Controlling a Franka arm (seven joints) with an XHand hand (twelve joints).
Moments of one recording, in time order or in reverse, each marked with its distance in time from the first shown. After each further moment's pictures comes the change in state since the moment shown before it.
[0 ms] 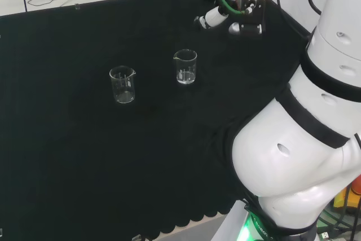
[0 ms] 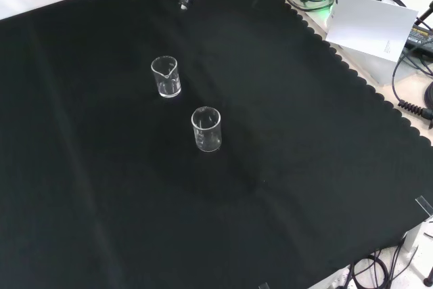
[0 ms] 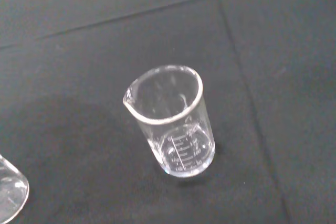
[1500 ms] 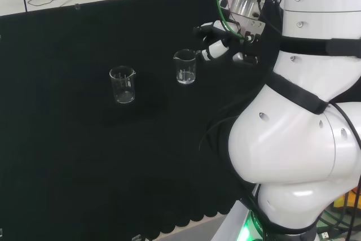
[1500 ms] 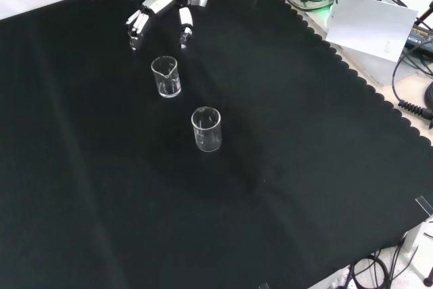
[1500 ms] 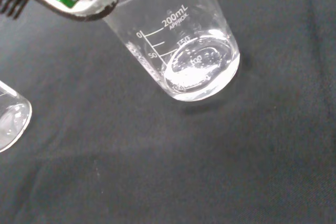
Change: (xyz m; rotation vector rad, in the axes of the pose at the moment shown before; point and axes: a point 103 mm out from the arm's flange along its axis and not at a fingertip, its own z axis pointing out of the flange) arm -0.048 0.058 0.122 0.148 0.205 -0.234
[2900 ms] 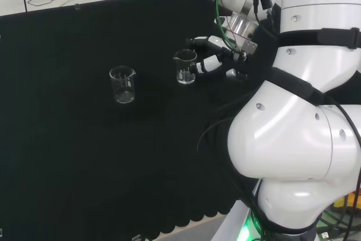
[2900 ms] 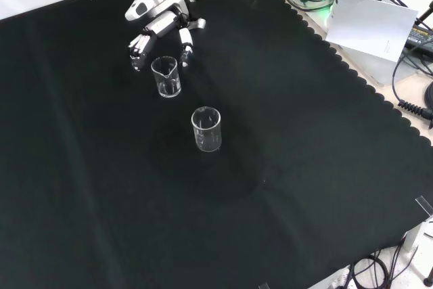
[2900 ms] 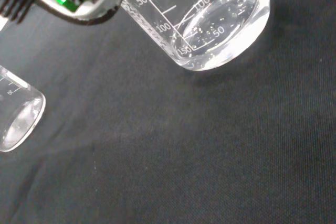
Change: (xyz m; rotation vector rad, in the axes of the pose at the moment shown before) arm -0.016 0.030 0.057 -0.043 0.148 -0.105
